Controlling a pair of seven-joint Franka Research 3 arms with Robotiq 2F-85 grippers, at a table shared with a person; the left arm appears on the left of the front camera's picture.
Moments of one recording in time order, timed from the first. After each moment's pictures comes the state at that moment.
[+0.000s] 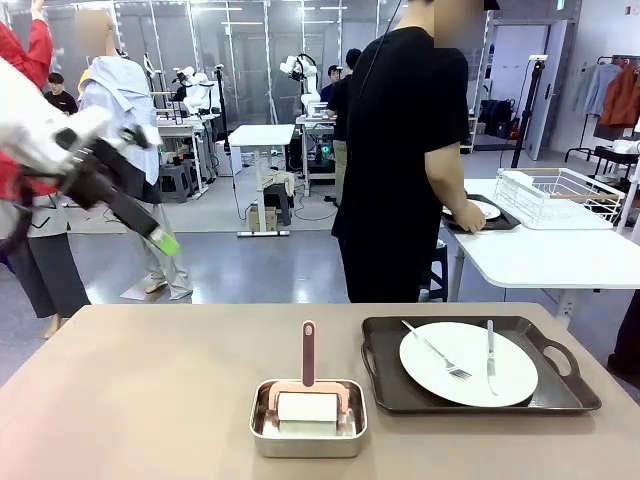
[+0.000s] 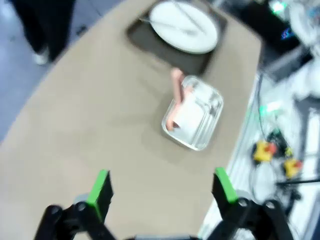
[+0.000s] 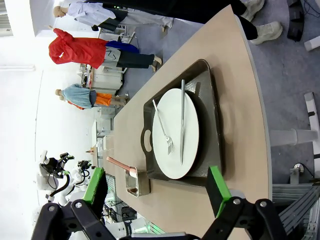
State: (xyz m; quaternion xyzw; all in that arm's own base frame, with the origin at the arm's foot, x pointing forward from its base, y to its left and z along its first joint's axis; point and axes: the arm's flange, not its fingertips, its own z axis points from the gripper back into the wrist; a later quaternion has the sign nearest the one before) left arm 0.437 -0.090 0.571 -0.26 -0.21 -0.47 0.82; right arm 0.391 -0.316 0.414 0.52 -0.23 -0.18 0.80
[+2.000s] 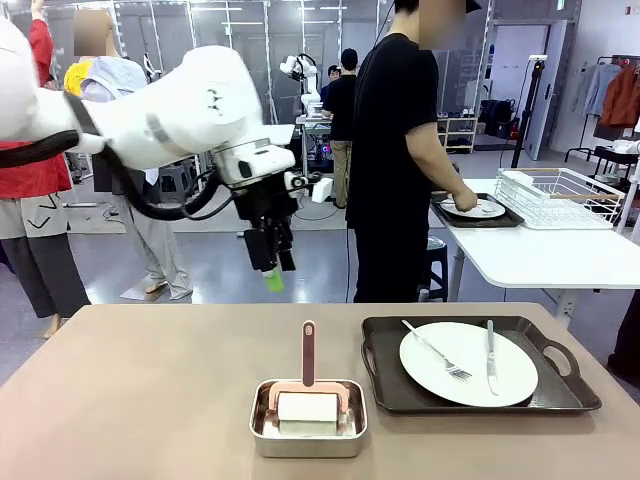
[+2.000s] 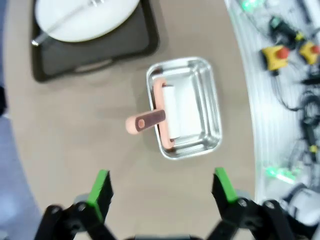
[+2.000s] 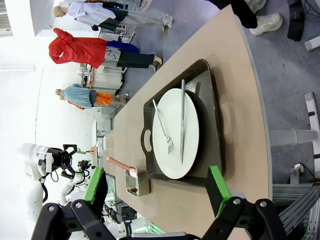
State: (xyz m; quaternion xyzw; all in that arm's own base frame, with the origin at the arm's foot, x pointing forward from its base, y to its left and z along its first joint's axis) left arm 0.496 -0.315 0.543 -0.14 -0.06 -0.76 0.63; right arm 0.391 -0.315 0.414 0.52 -0.23 -0.18 0.80
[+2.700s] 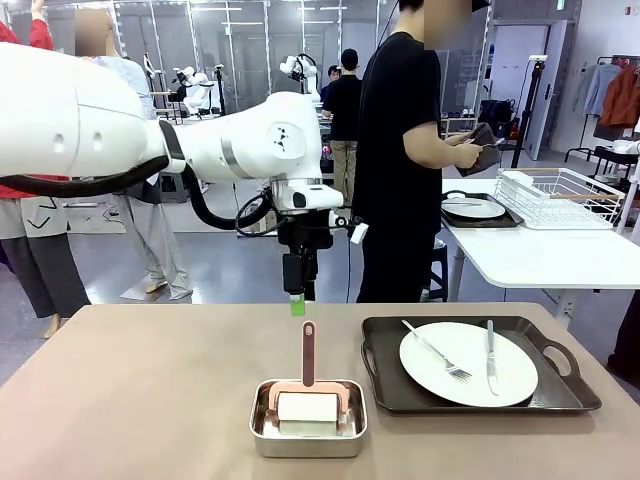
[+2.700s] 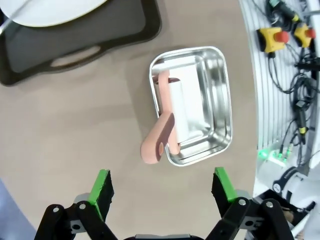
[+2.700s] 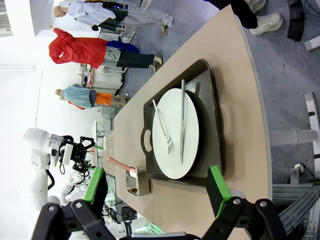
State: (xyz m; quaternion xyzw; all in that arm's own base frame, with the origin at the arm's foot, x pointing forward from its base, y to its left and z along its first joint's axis) left arm 0.536 -0.375 0.478 -0.12 0.06 -0.76 0.63; right arm 0.391 -0.315 0.414 0.52 -0.23 -0.18 0.80
